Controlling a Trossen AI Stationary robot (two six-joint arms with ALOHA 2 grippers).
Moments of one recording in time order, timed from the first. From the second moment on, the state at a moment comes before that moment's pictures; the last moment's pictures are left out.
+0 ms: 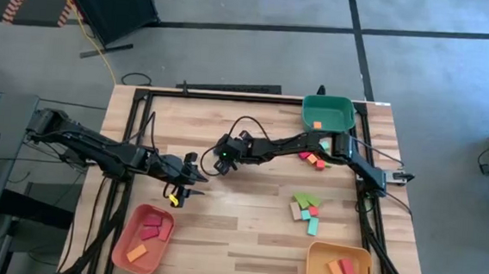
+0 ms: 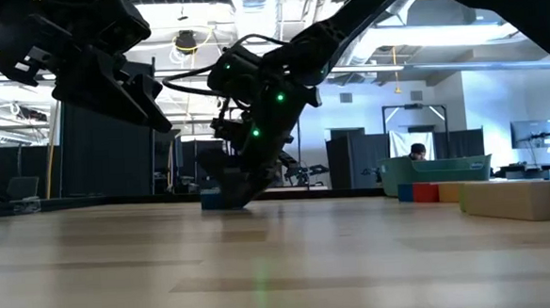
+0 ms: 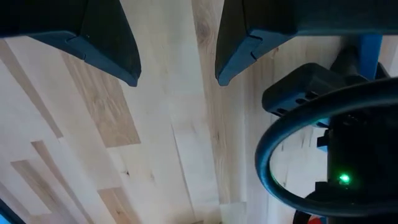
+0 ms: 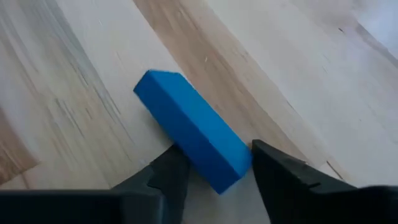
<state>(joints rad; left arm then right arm) -0.18 1.10 0.50 0.00 -0.08 0.02 -0.12 2.30 1.62 -0.28 0.35 0.34</state>
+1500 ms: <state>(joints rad) -0.18 1.10 0.50 -0.03 -0.08 0.02 0.03 2.16 1.61 -0.60 0.41 0.34</state>
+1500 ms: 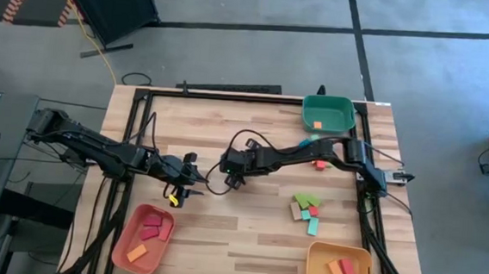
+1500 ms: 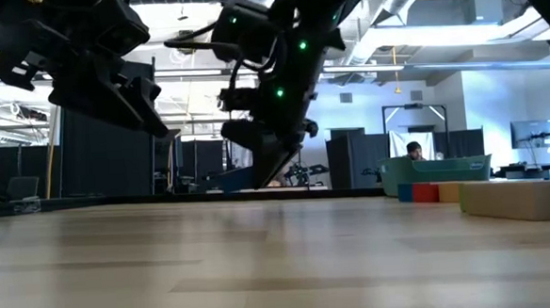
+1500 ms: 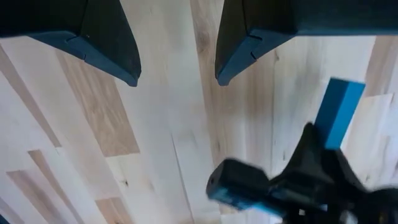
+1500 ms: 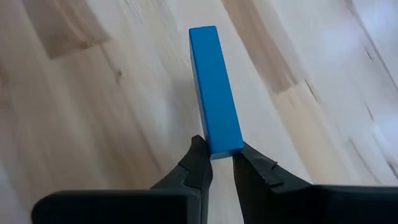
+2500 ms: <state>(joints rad) -0.35 1.10 0.50 -0.14 -0.18 0.08 0.23 2.12 1.61 -0.55 0.29 0.33</state>
